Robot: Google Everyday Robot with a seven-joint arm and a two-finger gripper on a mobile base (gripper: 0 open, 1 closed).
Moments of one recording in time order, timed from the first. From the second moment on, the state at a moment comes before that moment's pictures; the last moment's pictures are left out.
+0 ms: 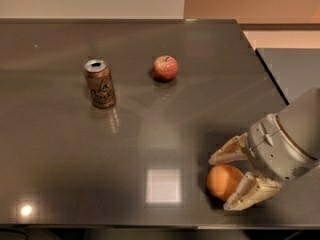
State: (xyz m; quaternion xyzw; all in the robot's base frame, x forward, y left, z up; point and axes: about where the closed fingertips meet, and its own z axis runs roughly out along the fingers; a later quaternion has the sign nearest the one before) arm 0.328 -0.125 0.851 -0.73 0.63 0.17 0.19
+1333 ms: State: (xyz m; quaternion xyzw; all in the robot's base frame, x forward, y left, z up) arm 0.414 -0.091 0.925 -0.70 0.65 0.16 0.24
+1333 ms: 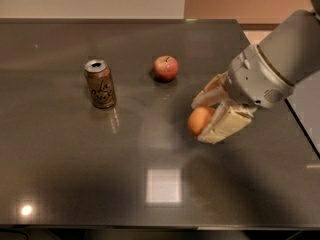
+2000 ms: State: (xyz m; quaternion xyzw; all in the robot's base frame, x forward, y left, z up) arm 0.515 -0.054 0.952 -0.67 0.67 0.16 0.27
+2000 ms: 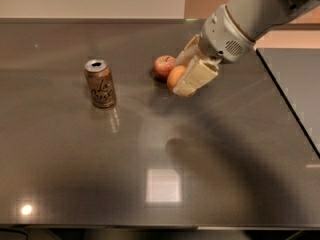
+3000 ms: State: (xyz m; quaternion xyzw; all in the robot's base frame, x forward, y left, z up) arm 0.629 -0.081 0.924 -0.60 0.73 0.16 0.31
